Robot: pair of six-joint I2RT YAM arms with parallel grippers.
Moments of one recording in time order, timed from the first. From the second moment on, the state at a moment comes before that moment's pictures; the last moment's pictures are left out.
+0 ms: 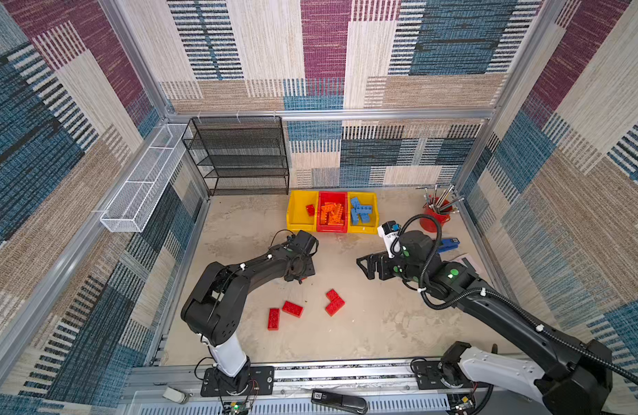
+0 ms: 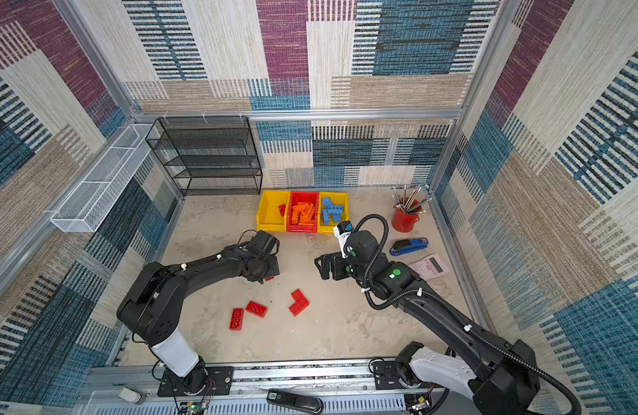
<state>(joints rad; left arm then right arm) -0.54 1.74 1.04 -0.49 -0.13 -0.73 0.65 1.09 0.91 -0.47 -0.09 0.40</state>
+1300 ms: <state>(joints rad) -0.37 2.53 2.52 -0.94 -0.23 -0.35 0.65 1.15 0.96 -0.45 0.00 0.35</state>
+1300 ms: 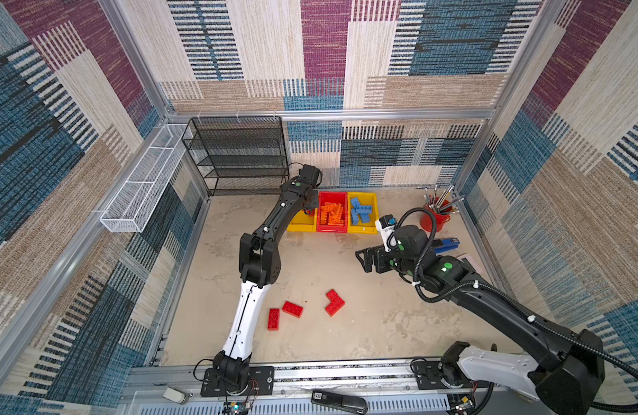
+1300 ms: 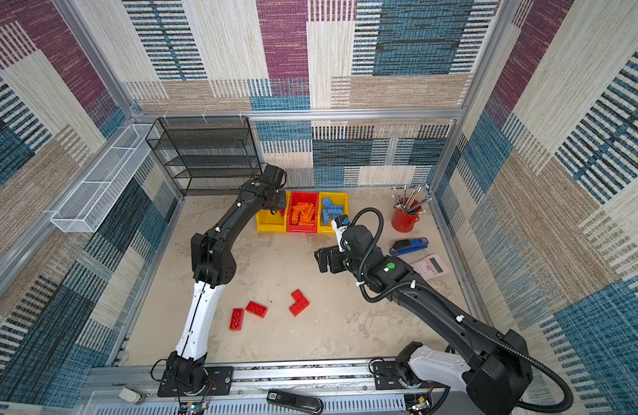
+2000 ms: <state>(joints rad) -0.35 2.01 1.81 -0.65 -0.07 -0.38 0.65 1.19 1.01 -0.44 -0.02 0.35</state>
